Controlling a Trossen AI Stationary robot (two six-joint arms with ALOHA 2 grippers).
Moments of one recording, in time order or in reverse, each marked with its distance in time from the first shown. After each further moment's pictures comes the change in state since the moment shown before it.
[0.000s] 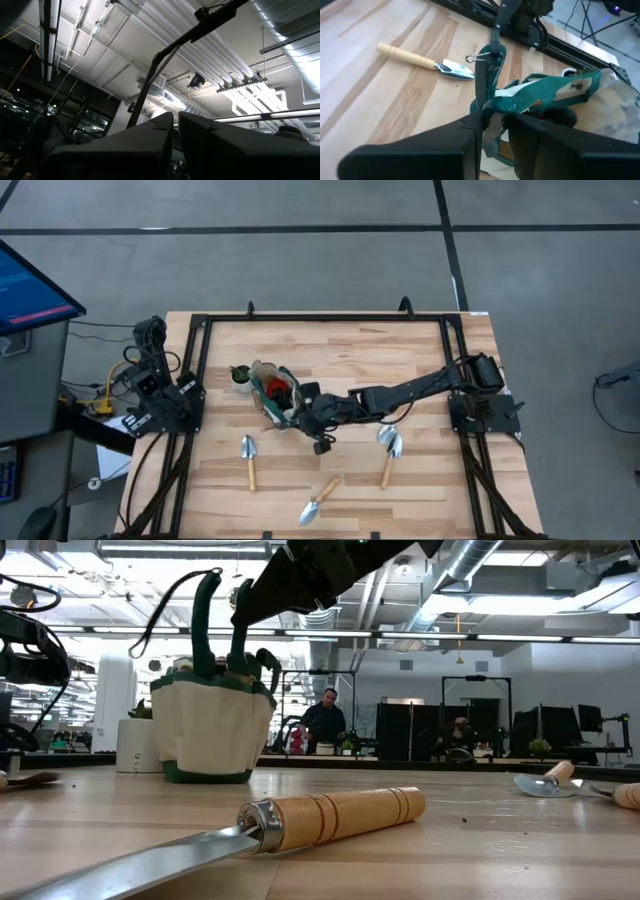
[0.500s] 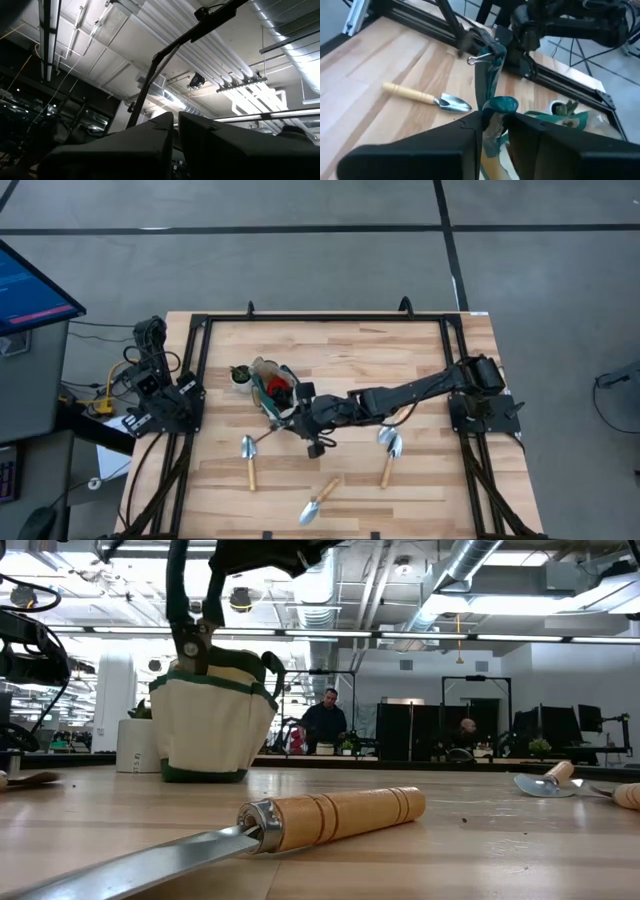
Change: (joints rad) left arm 0.000 0.000 0.000 -0.001 0.000 0.000; right arm 0.034 0.005 0.097 -0.002 0.025 0.008
